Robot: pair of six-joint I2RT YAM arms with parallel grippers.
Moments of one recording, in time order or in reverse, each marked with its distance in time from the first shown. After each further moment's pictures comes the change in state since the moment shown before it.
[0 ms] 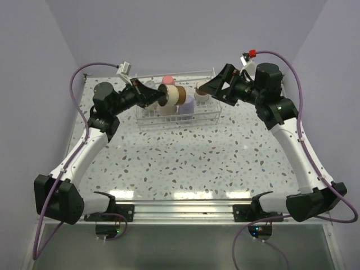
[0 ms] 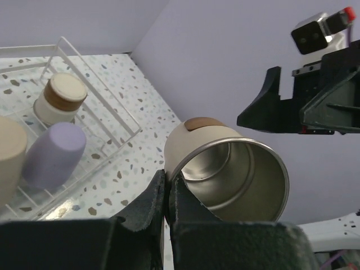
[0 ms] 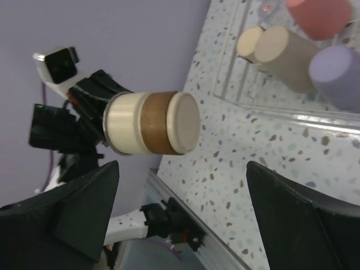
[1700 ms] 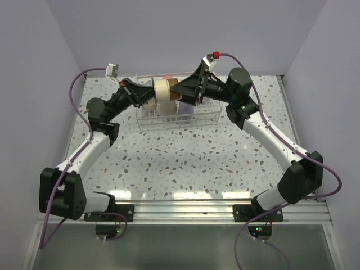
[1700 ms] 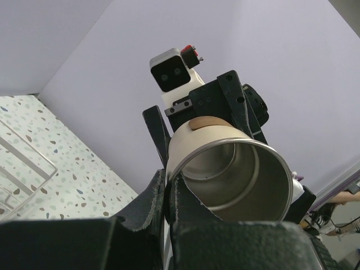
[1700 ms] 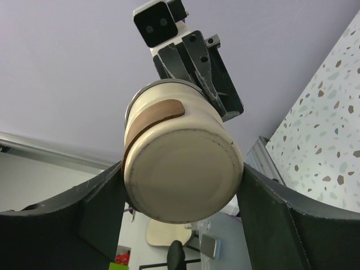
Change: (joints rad) left arm 0.076 0.038 -0.204 0.751 0.130 -0.554; right arm 0.180 0.185 -0.175 0.827 -0.351 0.581
